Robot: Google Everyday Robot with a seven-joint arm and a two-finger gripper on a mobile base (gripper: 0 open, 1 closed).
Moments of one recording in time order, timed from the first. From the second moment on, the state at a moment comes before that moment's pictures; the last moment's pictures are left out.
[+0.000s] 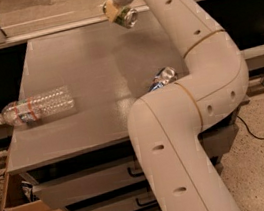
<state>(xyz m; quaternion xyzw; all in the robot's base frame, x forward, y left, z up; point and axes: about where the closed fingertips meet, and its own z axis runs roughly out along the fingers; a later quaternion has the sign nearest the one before) 0.878 -0.021 0.936 -0.34 0.87 0.00 0.36</state>
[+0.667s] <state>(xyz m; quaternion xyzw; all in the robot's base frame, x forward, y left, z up) 0.871 -0.109 1.002 -0.36 0.78 0.08 0.51</state>
